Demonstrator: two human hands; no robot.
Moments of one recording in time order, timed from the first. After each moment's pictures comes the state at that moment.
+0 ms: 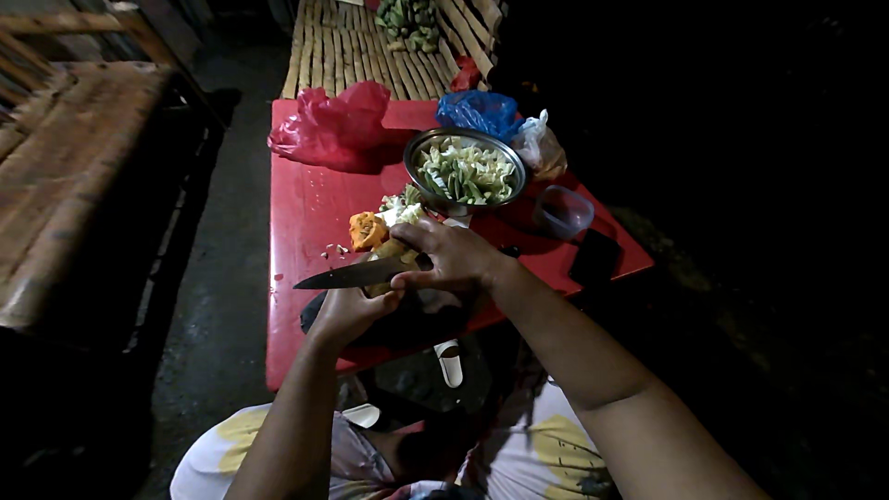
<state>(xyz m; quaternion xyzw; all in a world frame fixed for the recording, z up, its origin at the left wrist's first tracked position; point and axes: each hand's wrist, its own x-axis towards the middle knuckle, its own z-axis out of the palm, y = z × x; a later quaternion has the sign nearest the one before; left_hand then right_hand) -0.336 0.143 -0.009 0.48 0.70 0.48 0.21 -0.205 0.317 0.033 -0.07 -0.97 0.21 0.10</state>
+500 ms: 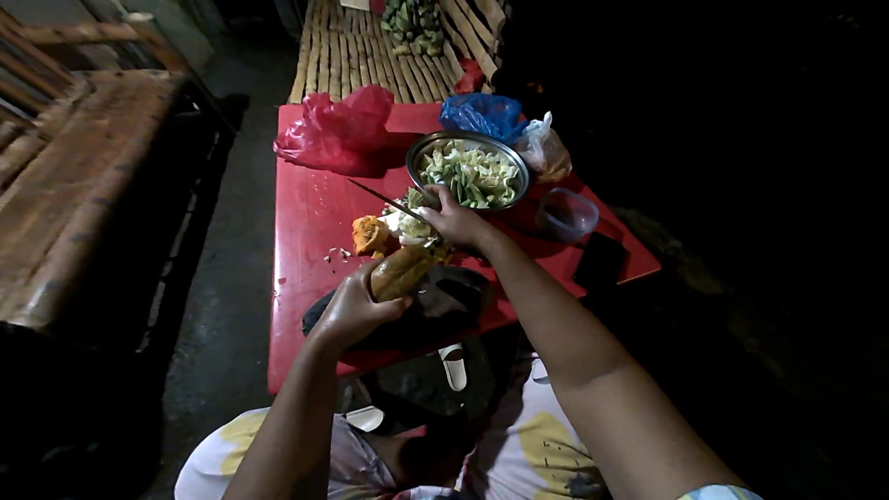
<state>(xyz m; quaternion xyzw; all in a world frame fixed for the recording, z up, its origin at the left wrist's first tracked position) -0.338 0.148 0.000 0.48 0.71 0.43 0.26 -0.240 0.375 0.018 -0.28 -0.85 0.44 0.10</state>
